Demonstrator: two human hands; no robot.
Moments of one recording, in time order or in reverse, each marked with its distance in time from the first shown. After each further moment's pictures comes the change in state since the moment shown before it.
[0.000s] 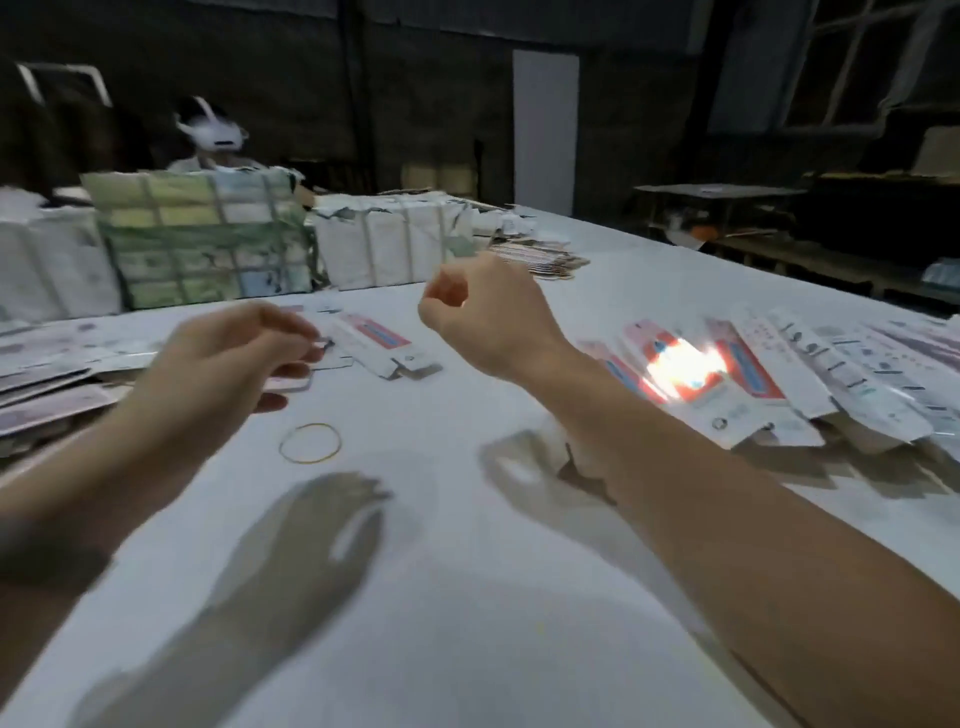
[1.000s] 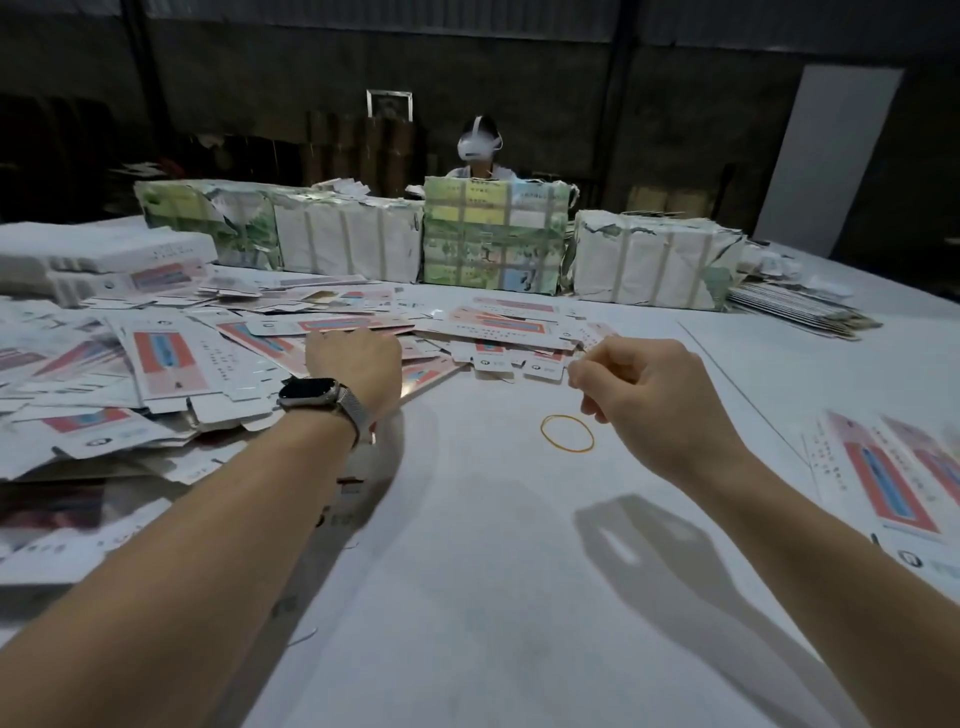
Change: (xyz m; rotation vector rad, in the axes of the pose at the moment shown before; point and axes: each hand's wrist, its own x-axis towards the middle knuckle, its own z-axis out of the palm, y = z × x) left_hand 0.017 -0.064 -0.119 1.550 0.144 -0.341; right_hand -0.044 -0.078 0.062 0.427 -0.178 -0.062
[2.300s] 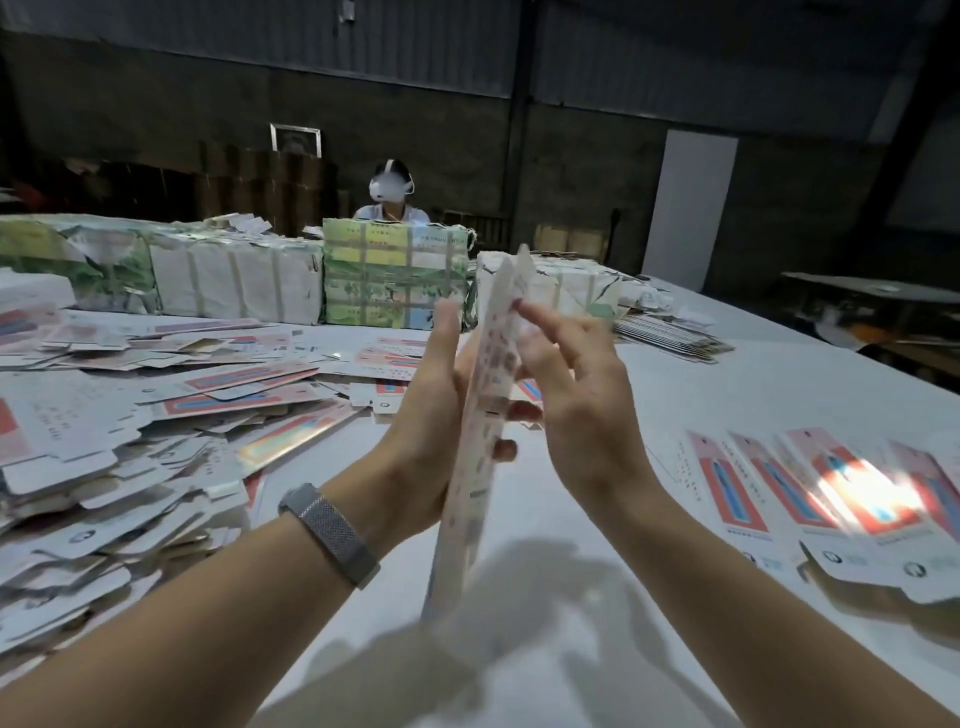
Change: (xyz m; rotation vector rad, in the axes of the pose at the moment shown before) left_hand -0.088 0.110 -0.072 -2.036 -0.471 0.474; right_hand -0.004 -0.013 -0.023 0.401 0.176 -0.114
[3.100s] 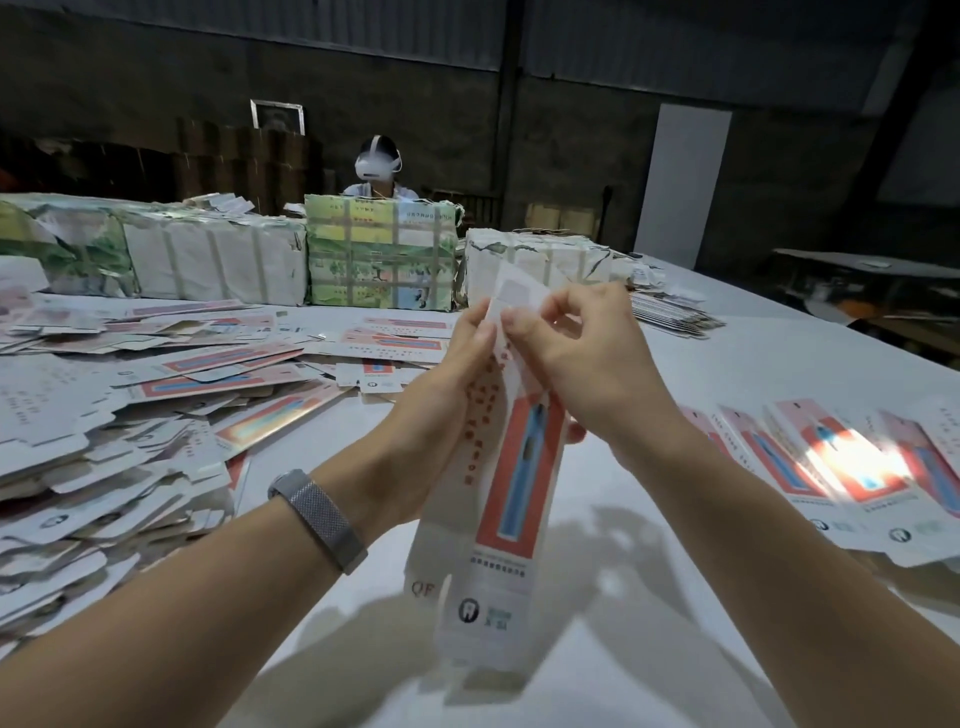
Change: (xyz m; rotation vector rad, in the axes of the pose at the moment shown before) left_hand -0.004 -0.011 0.002 0.059 -0.149 0.031; right_hand 0.021 -0.003 -0.026 -0.439 0.027 0.126
